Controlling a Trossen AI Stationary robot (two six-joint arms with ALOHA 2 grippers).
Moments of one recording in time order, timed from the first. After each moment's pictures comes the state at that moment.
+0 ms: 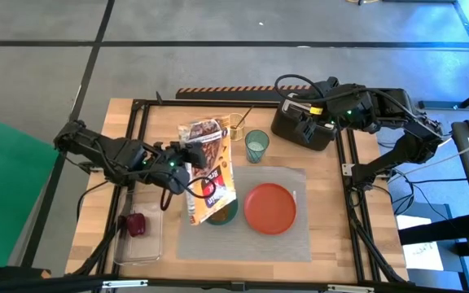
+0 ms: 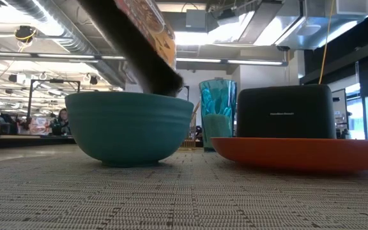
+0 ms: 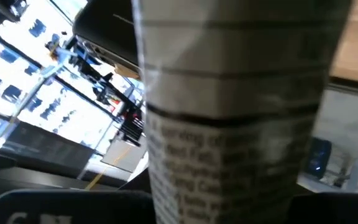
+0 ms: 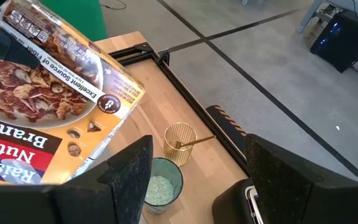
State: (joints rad) left arm -0.36 1.42 1.57 -1.20 -0.98 1.54; right arm 0.01 1.44 2.07 -1.26 0.50 0.26
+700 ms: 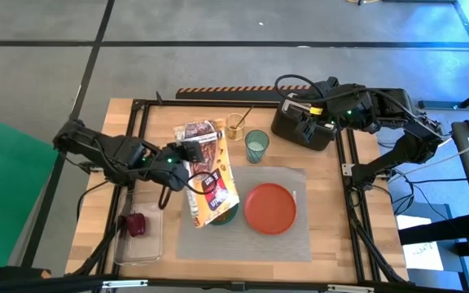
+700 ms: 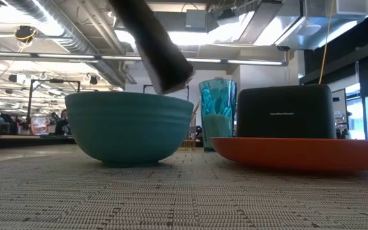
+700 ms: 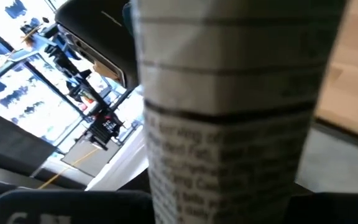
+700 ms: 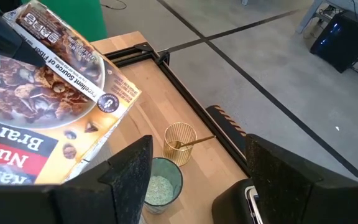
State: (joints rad) left arm -0.35 1.41 1.57 -1.28 -0.89 1.31; right arm 0.01 1.44 2.07 -1.26 0.50 0.25
